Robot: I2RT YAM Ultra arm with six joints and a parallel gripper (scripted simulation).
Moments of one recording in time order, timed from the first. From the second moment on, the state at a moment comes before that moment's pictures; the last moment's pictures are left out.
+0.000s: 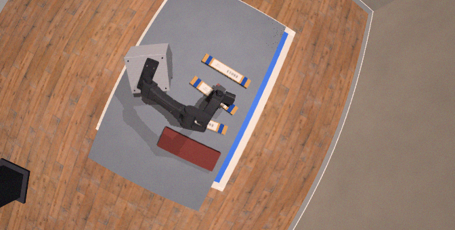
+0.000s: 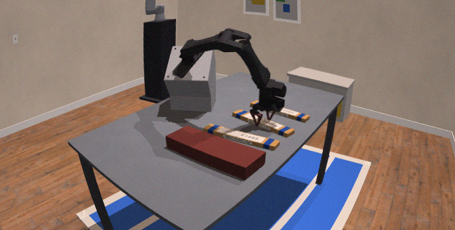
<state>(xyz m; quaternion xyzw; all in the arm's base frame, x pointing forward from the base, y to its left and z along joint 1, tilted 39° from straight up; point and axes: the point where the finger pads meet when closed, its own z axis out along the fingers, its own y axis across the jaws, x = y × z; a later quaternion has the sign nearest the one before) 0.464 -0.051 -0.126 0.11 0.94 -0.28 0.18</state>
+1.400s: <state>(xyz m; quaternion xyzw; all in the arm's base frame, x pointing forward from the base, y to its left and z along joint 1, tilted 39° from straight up) 0.464 -0.051 -0.126 0.11 0.94 -0.28 0.18</state>
